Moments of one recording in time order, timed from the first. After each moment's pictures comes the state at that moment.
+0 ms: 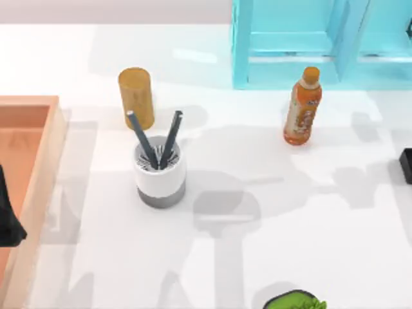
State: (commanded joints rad) left arm 0.00 0.00 0.00 0.00 0.00 0.00; right arm -0.03 1.84 1.65 -1.24 0.00 -0.01
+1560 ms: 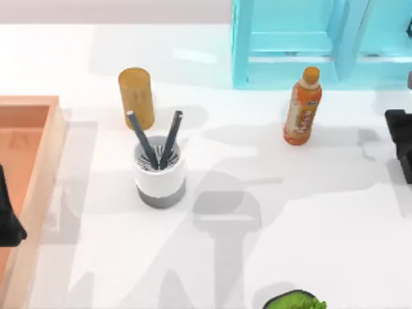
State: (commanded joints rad) left arm 0.00 0.00 0.00 0.00 0.00 0.00; right arm -0.03 2.08 1.51 -1.00 0.00 -0.01
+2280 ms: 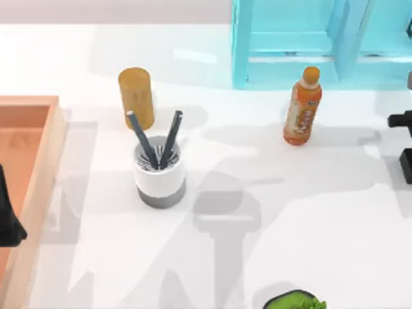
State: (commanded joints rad) left arm 0.00 0.00 0.00 0.00 0.00 0.00; right arm -0.03 2.08 1.51 -1.00 0.00 -0.01
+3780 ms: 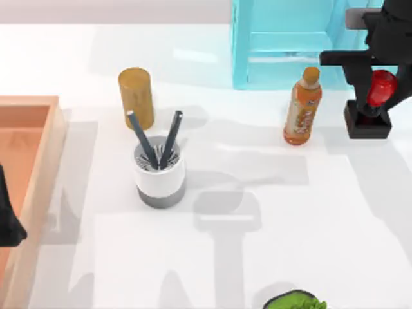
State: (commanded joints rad) left arm 0.00 0.00 0.00 0.00 0.00 0.00; right arm 0.25 2.18 2.09 -1.54 0.00 0.27
